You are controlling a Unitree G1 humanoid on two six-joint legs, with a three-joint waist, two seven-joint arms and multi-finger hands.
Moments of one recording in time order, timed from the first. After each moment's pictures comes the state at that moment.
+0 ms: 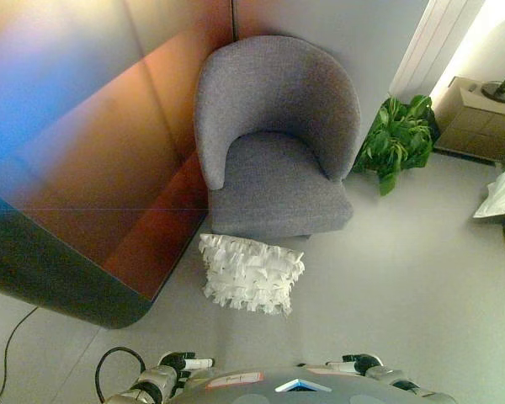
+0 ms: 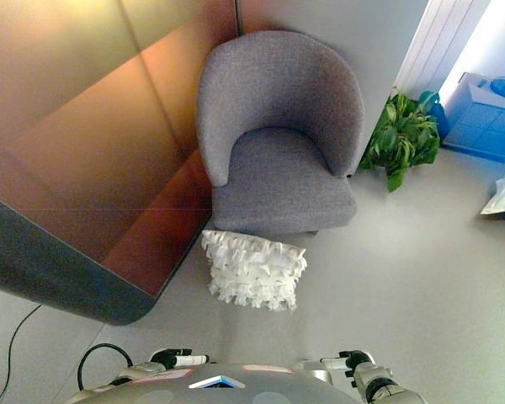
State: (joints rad) left arm 0.00 0.19 -0.23 1.27 -0.08 0.16 -0.01; right arm 0.01 -0.24 0.24 1.26 0.02 0.19 -0.02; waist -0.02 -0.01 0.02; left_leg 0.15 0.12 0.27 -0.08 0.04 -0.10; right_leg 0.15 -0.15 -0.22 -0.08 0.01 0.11
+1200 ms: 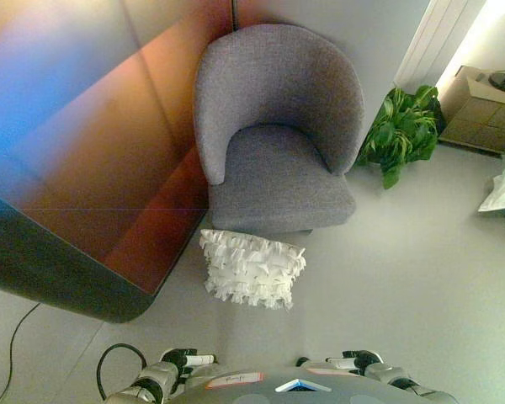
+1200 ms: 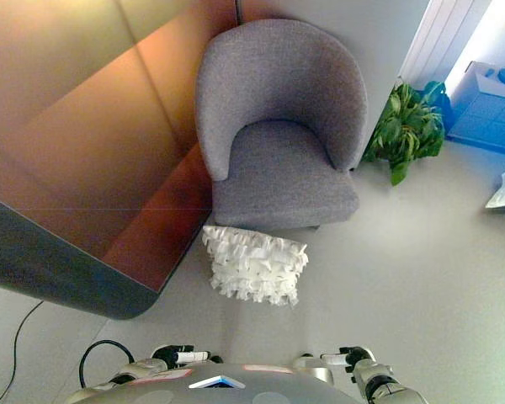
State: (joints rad) left arm -0.02 0.20 -0.24 1.26 -0.08 0.16 -0.03; right arm 0.00 -0.24 0.24 1.26 0.05 0.18 -0.03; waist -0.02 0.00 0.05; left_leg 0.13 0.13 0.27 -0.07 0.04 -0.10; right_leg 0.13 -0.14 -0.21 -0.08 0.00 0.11
